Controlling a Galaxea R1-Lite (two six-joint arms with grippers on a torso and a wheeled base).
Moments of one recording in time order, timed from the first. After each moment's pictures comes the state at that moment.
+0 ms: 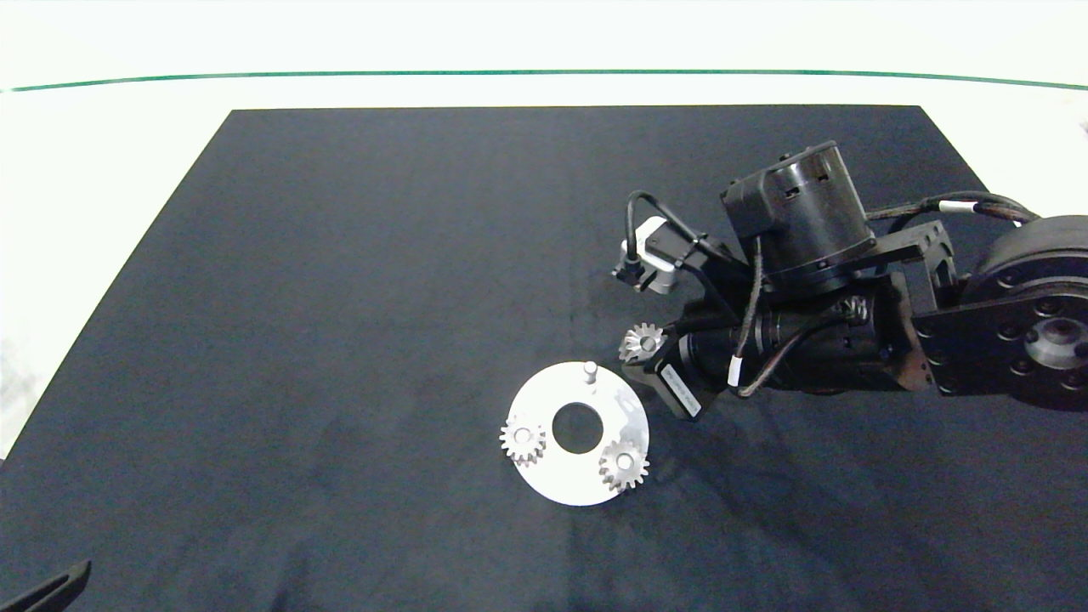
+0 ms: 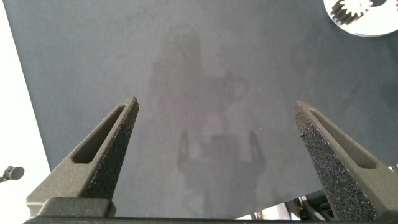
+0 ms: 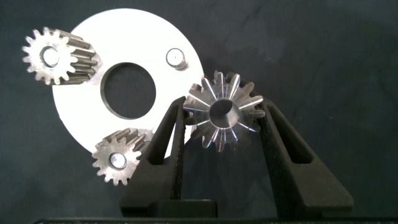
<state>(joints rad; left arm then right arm) -0.61 0.61 -0.72 0.44 0.38 0.12 0.71 1.78 -1.37 0.23 -0.16 -0.28</state>
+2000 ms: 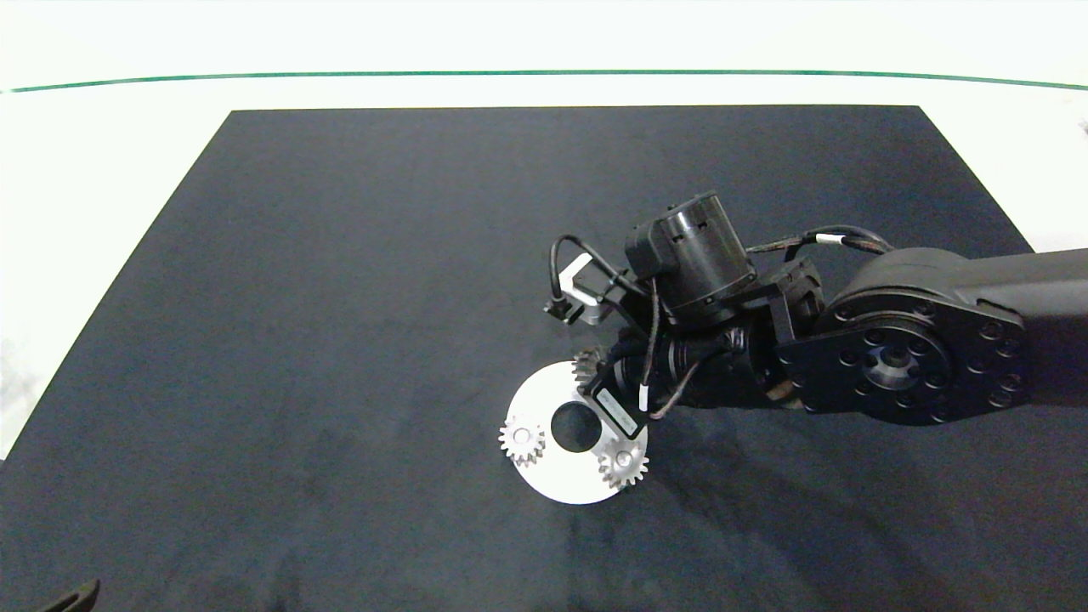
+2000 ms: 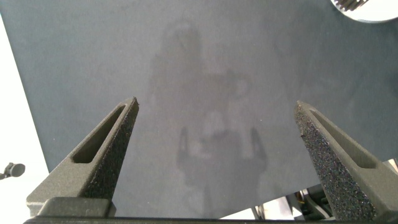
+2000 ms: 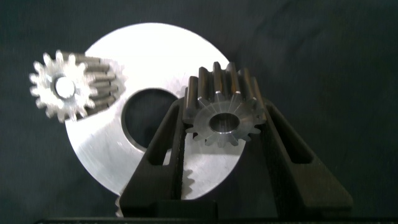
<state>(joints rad) -0.61 0.59 -0.68 0.44 0.38 0.12 0.77 1.92 -1.47 0.22 -0.21 -0.28</state>
